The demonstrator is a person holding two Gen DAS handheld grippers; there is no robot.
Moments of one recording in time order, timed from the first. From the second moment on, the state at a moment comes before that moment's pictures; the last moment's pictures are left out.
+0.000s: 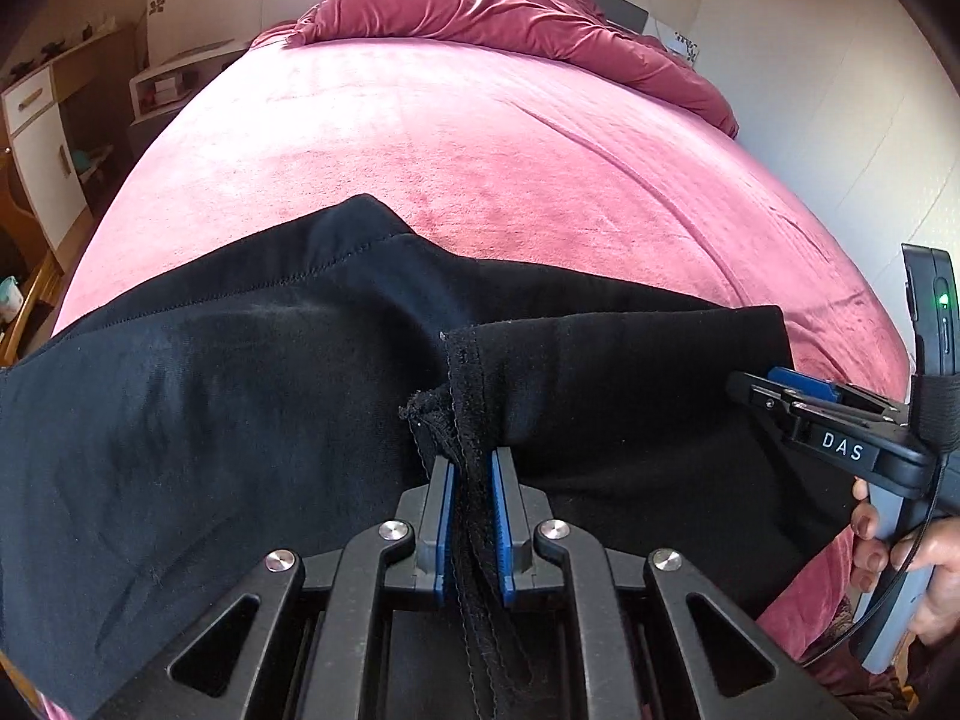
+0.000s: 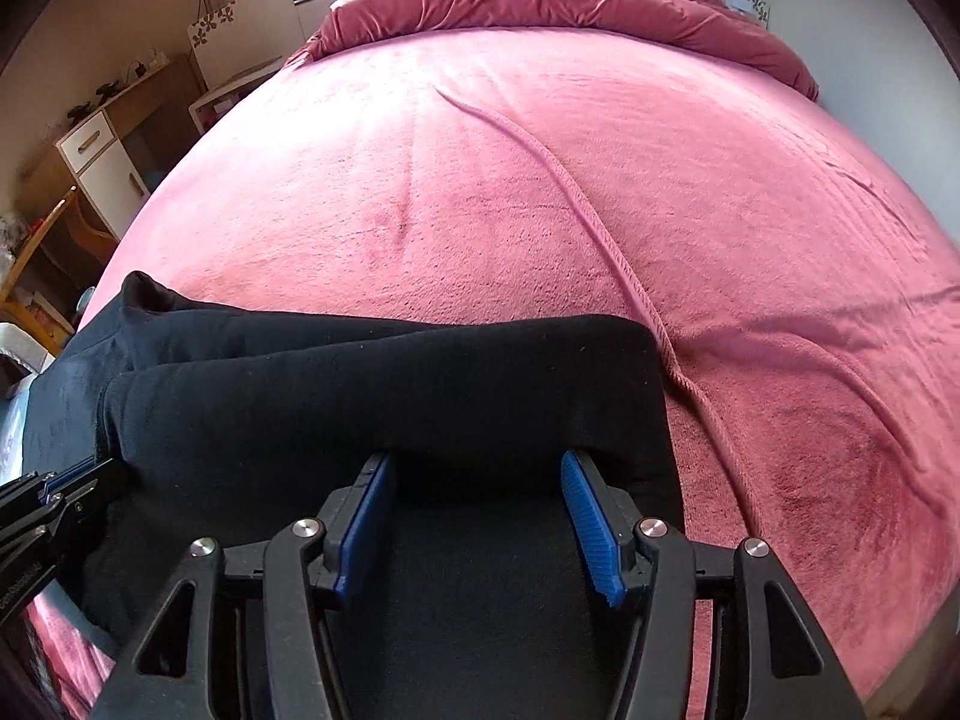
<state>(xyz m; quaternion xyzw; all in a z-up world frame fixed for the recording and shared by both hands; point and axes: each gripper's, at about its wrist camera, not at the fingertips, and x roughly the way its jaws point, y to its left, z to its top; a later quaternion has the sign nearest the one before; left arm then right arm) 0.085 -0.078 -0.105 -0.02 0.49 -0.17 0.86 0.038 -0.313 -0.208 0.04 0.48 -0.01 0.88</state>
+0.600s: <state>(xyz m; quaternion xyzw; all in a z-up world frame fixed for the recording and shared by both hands) 0.087 -0.062 -0.105 -0.06 0.50 -0.17 0.85 0.019 -0.299 -0.177 0.01 0.48 0.00 0.88</state>
